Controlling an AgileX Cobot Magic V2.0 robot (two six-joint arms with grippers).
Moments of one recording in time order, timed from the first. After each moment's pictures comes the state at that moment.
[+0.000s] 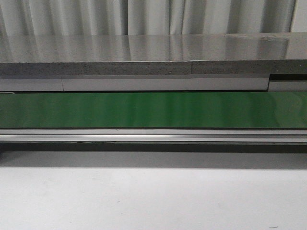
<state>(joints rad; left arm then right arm) 0.21 1.81 -1.15 0.11 0.56 0.02 -0.11 0.22 -0.31 0.49 0.36 -0.64</state>
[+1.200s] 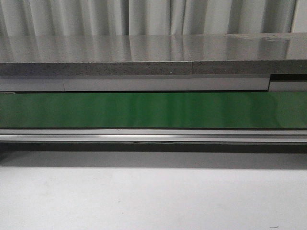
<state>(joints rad) 0.11 1.34 -1.07 0.12 0.51 0.04 -0.11 0.22 -0.31 0.49 0.36 -0.64</state>
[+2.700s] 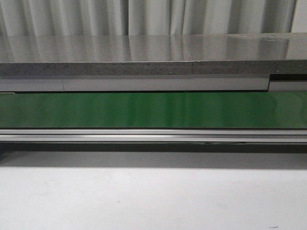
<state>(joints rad) -0.08 0.75 -0.53 0.08 0.34 0.04 -0.10 0.22 -0.31 0.49 0.36 -0.64</state>
